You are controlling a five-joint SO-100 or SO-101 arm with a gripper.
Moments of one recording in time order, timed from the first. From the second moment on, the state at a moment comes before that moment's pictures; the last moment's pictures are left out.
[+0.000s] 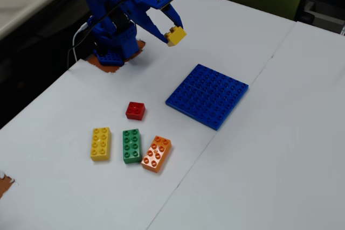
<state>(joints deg) 4.7 132.8 99.8 74.3 -79.5</state>
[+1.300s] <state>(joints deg) 1.1 71.1 37.3 99.4 -86.5</state>
